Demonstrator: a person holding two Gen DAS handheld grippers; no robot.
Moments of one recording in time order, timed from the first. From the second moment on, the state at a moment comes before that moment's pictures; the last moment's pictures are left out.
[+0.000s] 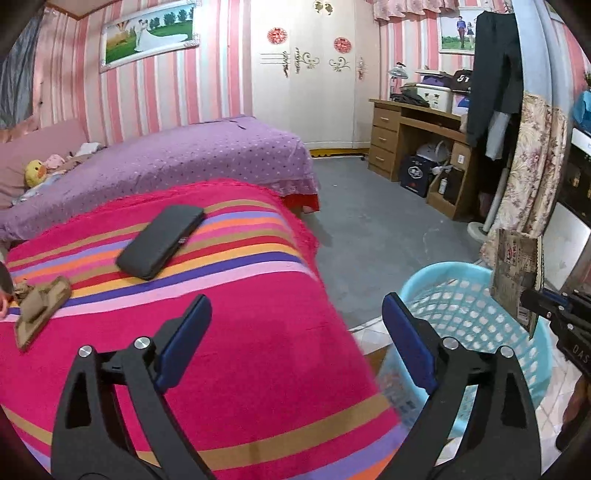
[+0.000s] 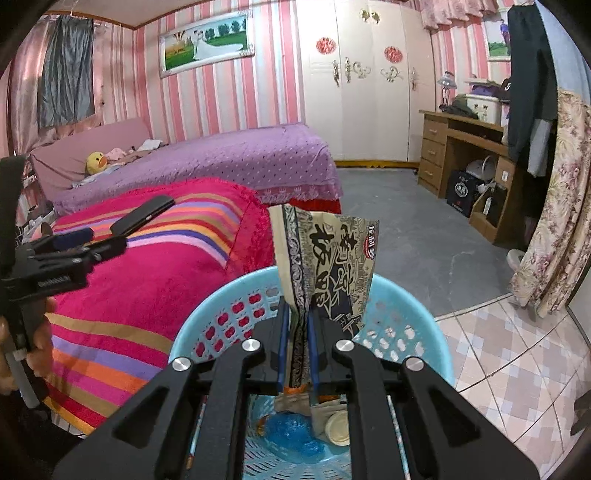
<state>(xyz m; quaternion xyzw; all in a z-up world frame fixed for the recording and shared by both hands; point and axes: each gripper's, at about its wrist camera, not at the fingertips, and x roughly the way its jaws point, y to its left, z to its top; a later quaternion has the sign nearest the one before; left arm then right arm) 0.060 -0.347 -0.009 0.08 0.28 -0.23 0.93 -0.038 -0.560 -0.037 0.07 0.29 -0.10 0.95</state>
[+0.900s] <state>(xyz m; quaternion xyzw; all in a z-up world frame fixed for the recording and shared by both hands) 0.113 -0.131 0.004 0.09 0.26 -0.08 0.96 0.025 -0.482 -0.024 0.01 0.30 -0.17 0.94</state>
